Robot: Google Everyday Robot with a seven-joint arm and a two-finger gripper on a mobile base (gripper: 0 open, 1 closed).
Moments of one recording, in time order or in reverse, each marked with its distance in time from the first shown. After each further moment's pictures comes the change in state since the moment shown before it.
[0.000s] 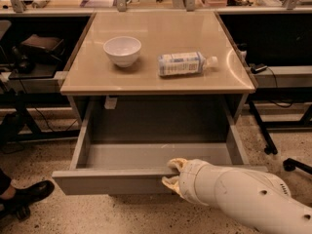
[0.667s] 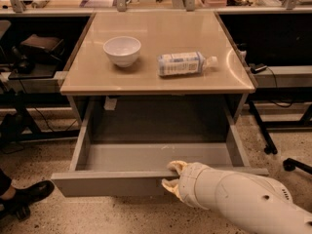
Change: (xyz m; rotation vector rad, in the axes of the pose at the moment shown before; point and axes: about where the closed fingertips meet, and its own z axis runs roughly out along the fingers) arm -0.001 0.008 -0.003 -0.004 -0.008 -0.008
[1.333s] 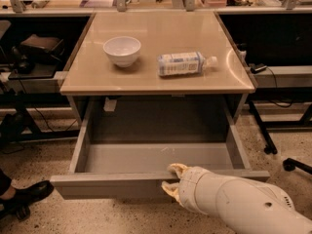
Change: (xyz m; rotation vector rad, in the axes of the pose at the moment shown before) arm 0.001 0.008 -0.004 0.003 -0.005 0.005
